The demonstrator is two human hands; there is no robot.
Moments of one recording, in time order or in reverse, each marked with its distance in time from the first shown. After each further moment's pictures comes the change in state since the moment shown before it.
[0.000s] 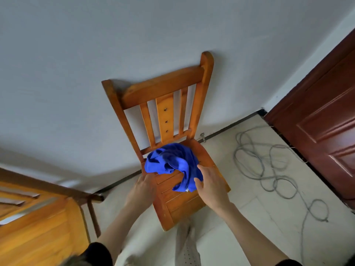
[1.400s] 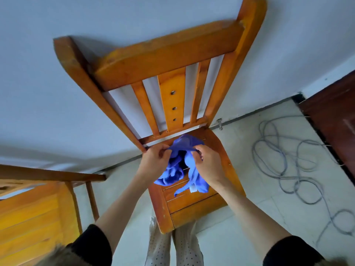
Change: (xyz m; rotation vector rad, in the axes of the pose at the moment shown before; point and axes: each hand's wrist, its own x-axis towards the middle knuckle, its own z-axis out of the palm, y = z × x) left_hand 0.128 0.039 0.009 -0.360 0.192 -0.050; right_hand 0.144 0.014 0.054 0.416 -0.068 -0.077
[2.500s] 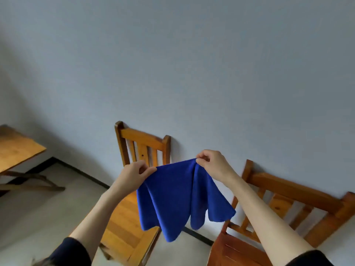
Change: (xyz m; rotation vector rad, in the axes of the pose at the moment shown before) left_hand -0.358 -0.003 -0.302 0.062 0.767 -0.222; right_hand -0.162 -0.398 -0.054 -0.016 -0.518 -0.797
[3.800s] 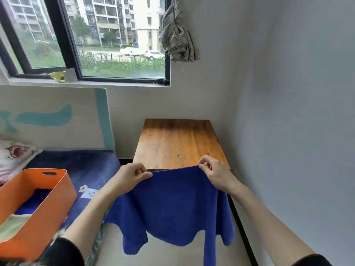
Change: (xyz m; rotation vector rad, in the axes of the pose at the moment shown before) left_hand -0.125 -0.534 -0.436 0.044 0.687 -0.764; right_hand 0.248 -0.457 0.639 -0.077 -0.819 -0.815
